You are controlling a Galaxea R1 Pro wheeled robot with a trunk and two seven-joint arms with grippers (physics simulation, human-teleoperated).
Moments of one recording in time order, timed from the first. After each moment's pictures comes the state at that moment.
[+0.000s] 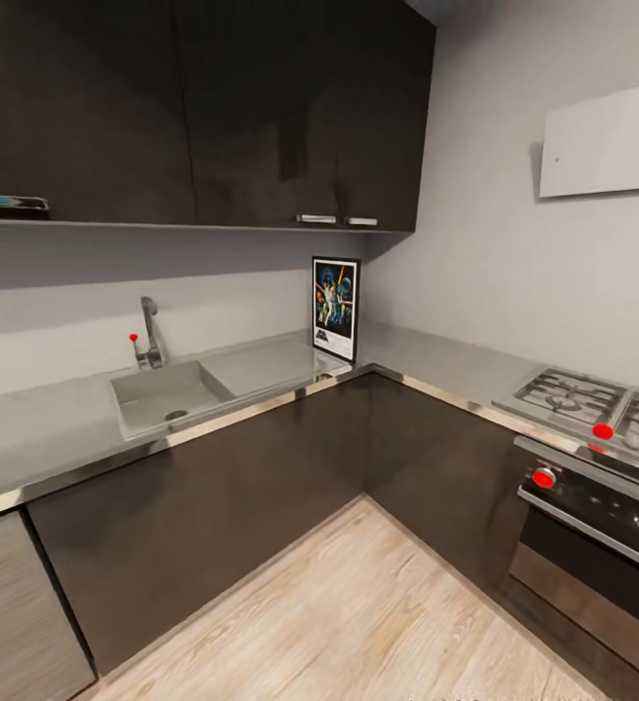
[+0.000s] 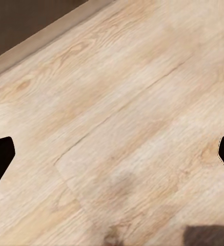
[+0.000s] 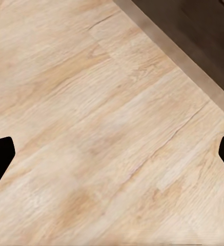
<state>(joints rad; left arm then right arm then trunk) 0.03 0.01 0.00 -0.69 -0.01 -0.07 0.00 -0.16 -0.13 0.00 -0.40 0.01 -0.23 -0.01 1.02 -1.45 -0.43</state>
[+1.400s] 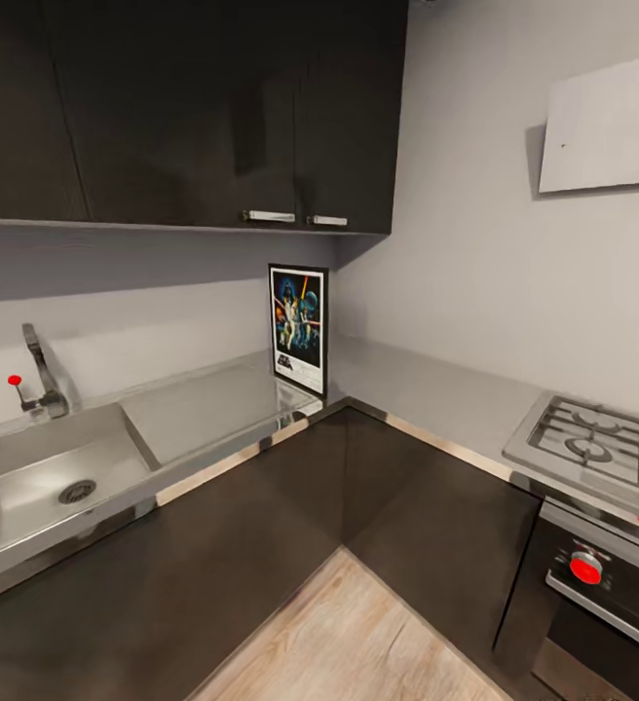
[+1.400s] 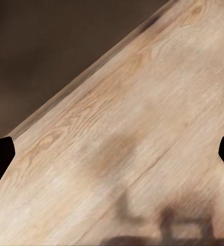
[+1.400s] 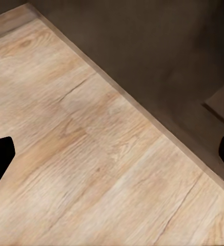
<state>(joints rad) 0.03 0.01 0.00 -0.69 -0.01 -0.08 0.00 -0.16 -0.13 0.00 -0.40 0.01 -0.29 0.00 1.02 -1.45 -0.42</state>
